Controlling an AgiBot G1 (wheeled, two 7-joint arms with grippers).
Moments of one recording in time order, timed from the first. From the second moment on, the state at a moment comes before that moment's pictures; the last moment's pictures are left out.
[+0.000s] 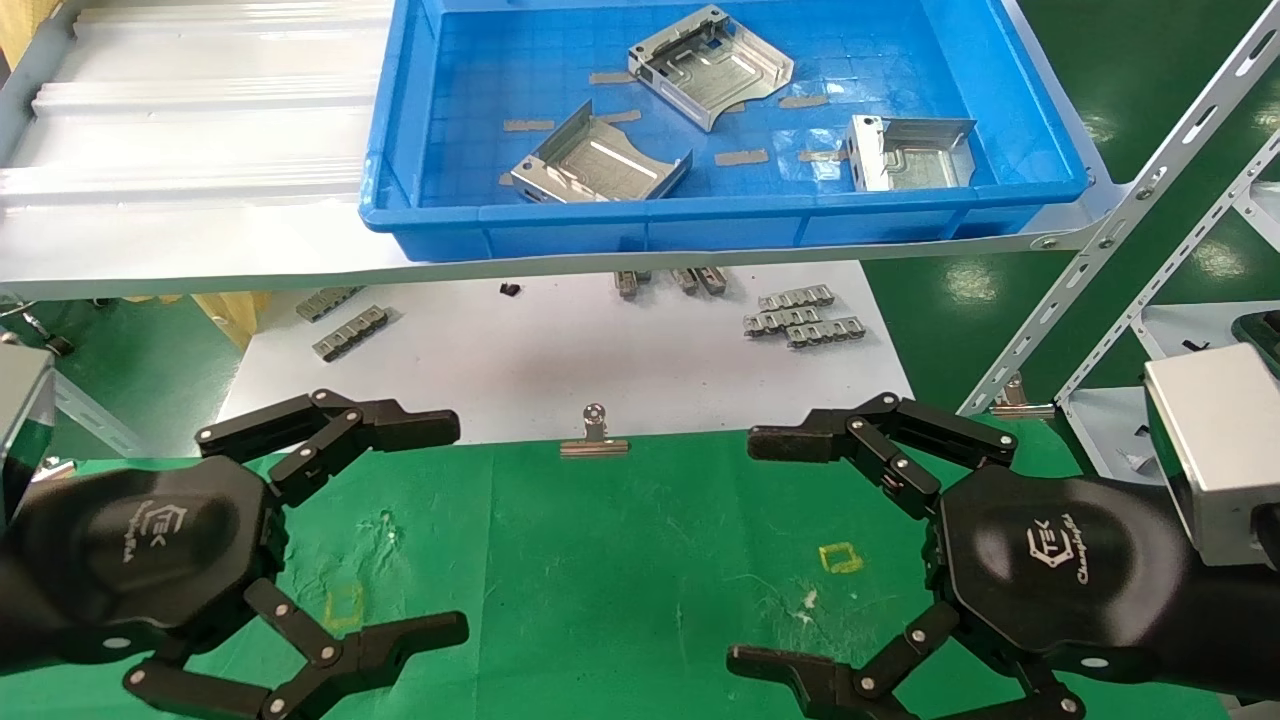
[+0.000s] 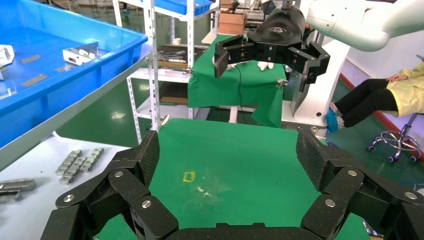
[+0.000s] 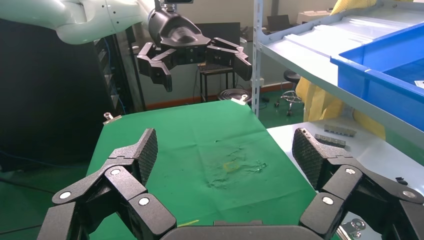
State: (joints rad) left arm -1.10 0.57 0.38 -1.25 0.65 1.45 -0.13; right arm 1.08 -0.61 -0.28 1.28 -0.73 -1.49 0.19
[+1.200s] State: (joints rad) left arm -1.10 0.57 0.38 -1.25 0.65 1.45 -0.13; right arm 1.27 -0.71 -0.32 1.22 -0.88 -1.38 0.22
